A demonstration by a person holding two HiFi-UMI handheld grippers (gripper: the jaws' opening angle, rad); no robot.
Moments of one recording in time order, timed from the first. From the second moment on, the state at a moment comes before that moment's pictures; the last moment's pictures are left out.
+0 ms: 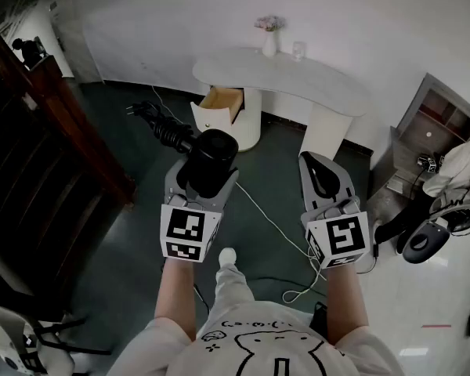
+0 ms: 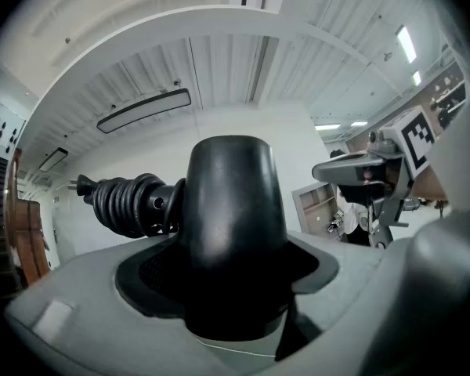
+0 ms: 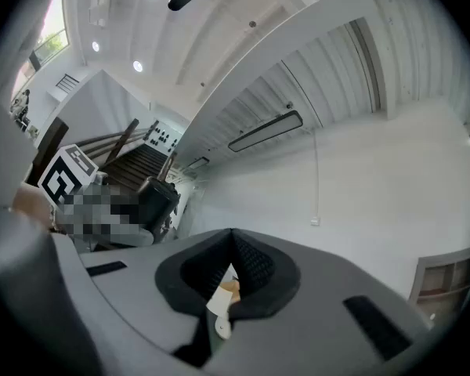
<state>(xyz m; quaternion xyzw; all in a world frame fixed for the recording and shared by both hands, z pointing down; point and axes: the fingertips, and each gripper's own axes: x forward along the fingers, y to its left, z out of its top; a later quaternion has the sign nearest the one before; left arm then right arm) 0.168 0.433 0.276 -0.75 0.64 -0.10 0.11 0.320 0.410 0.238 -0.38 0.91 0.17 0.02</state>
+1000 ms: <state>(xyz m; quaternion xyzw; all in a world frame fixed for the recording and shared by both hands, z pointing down) 0.038 0.207 0.278 -0.76 0.64 -0.08 0.09 0.212 0.173 0.254 -0.41 0.90 0.13 -0.01</state>
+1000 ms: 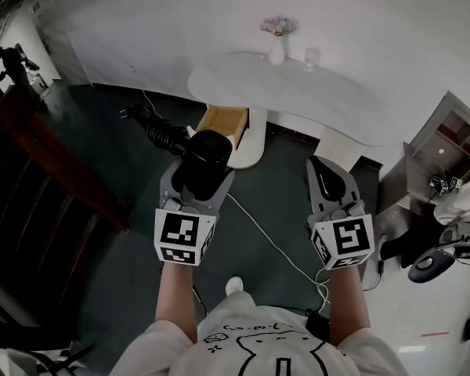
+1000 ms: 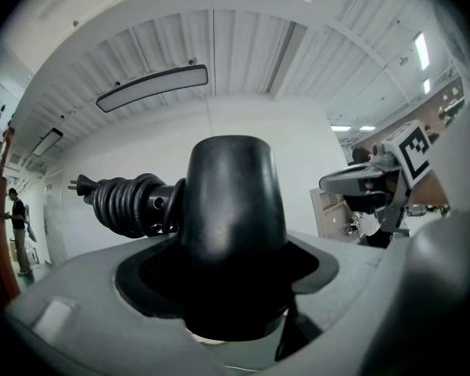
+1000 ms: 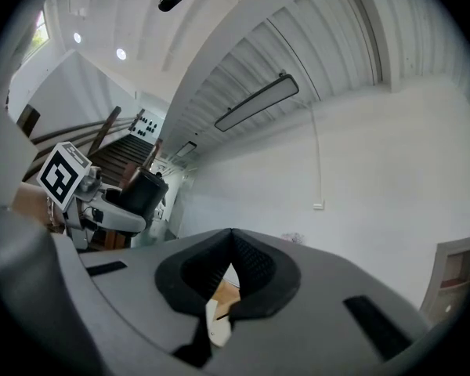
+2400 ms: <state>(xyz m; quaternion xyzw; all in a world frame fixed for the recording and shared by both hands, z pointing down) -0.053 -0.077 0.290 -0.73 0.68 -0.09 0.07 0.109 -0.142 0.271 -0.35 0.93 0.09 0.01</state>
